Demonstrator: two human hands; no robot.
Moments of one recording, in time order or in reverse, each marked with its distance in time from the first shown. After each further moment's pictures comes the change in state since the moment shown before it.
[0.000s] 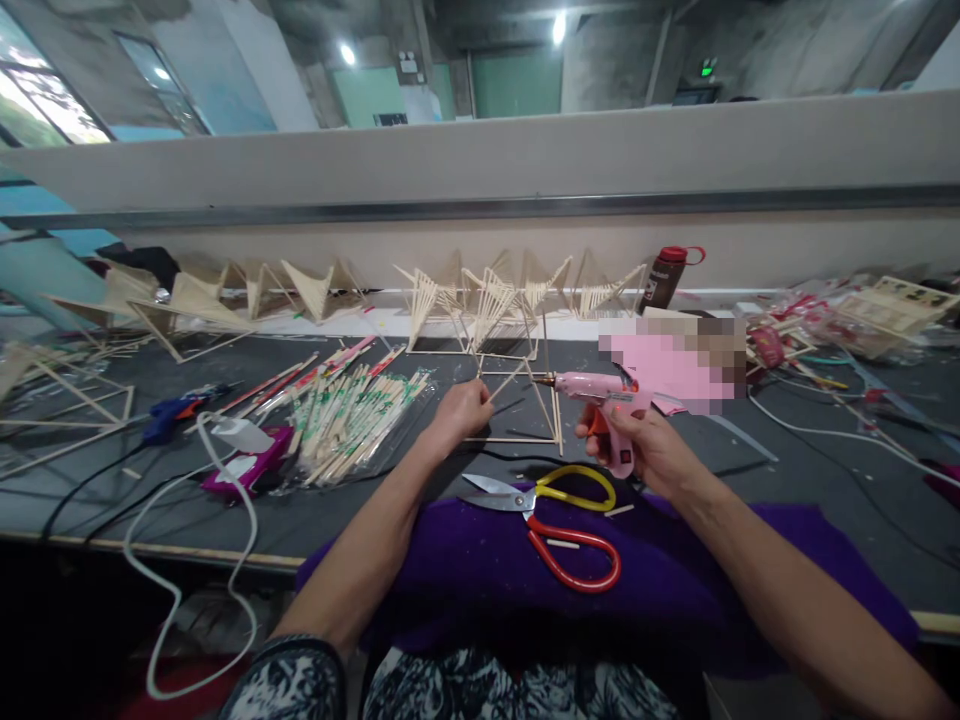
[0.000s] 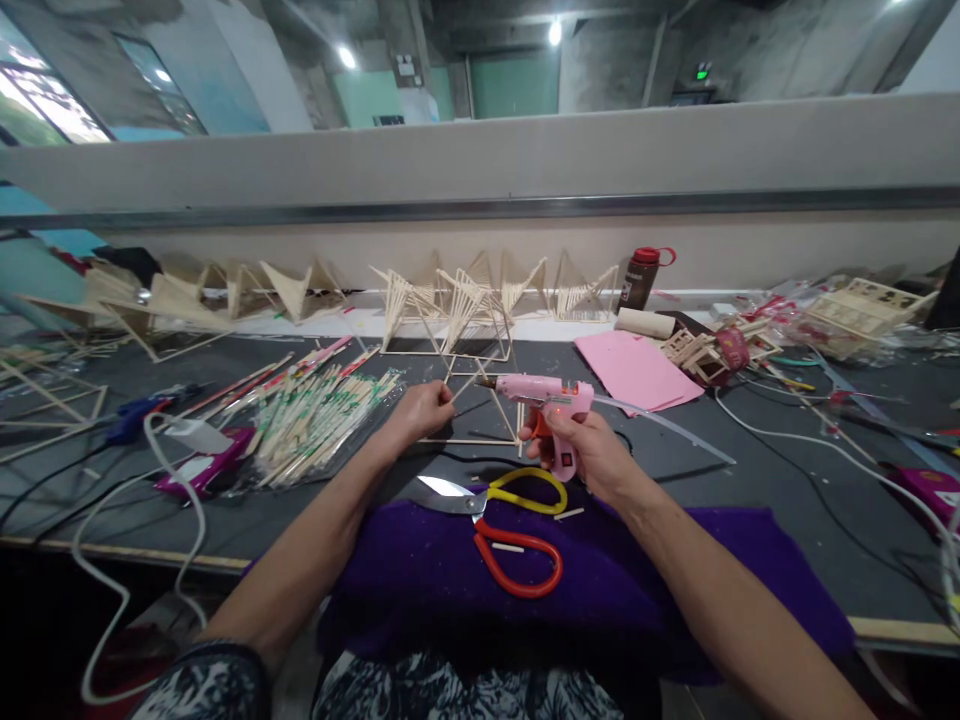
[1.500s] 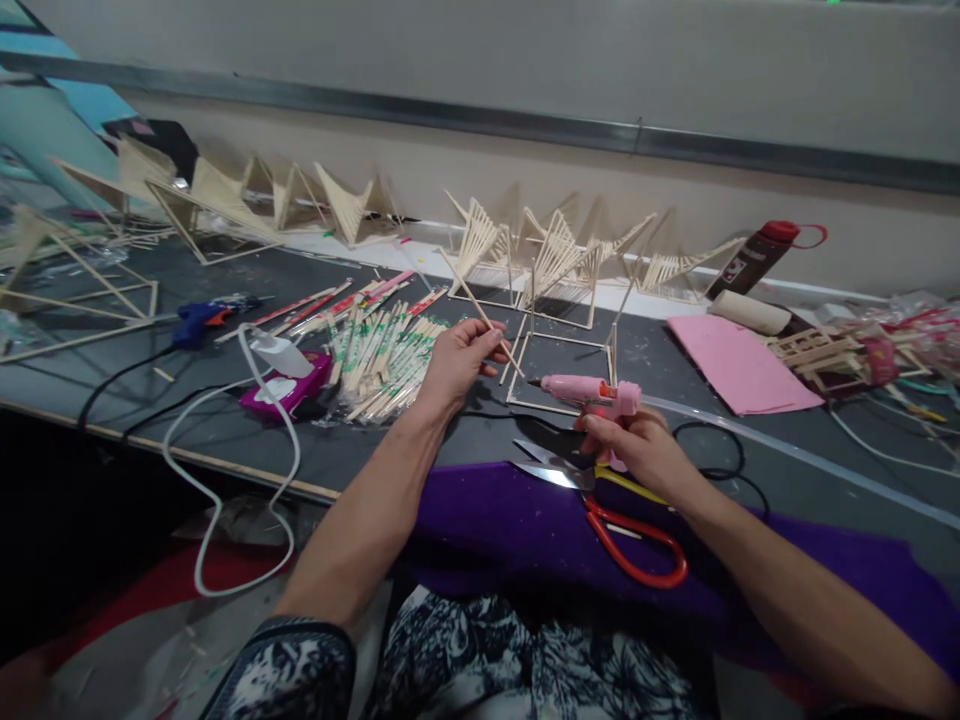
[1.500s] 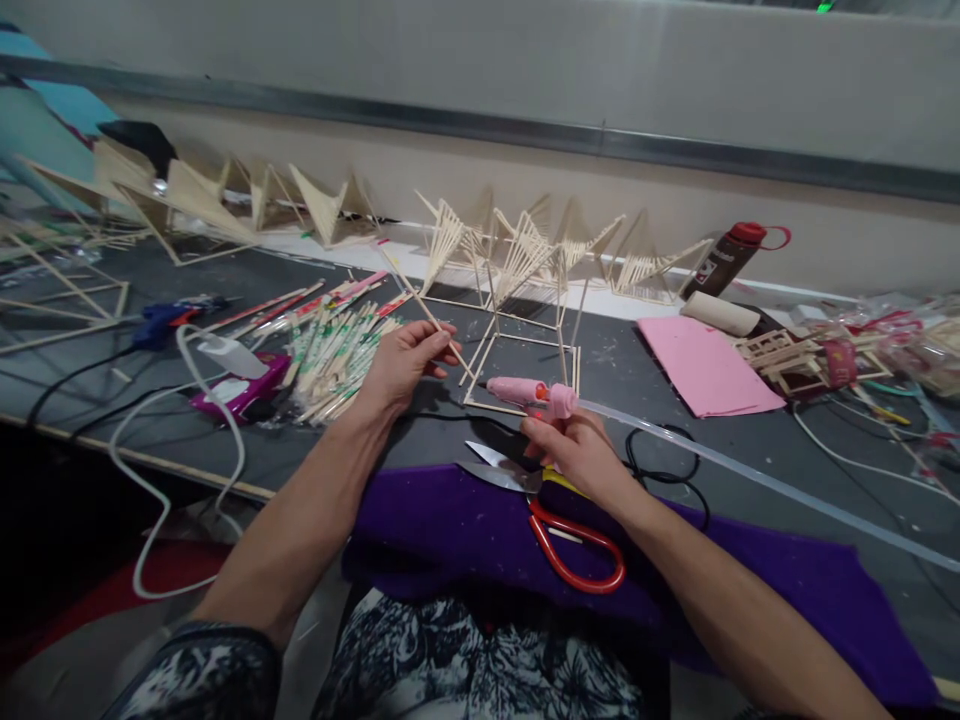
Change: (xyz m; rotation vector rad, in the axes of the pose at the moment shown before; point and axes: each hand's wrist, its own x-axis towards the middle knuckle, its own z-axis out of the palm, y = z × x) left_hand -0.037 -0.055 -0.020 -1.392 0.264 -0.112; right_hand 0.023 0.035 0.069 -0.682 0.048 0.046
